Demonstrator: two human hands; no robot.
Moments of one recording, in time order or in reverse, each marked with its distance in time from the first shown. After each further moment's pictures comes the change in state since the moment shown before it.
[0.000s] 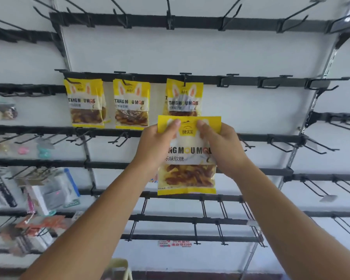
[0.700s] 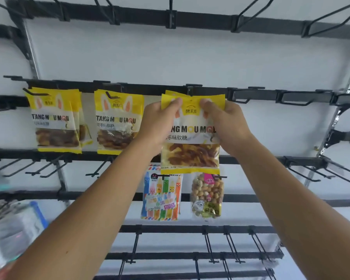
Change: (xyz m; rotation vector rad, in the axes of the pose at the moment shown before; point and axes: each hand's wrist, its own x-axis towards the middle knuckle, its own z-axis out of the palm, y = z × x) left_hand 0.182 -0.017 0.022 -0.094 0.011 0.047; right_hand 0.165 0.002 0.014 -0.071 0.126 -0.076
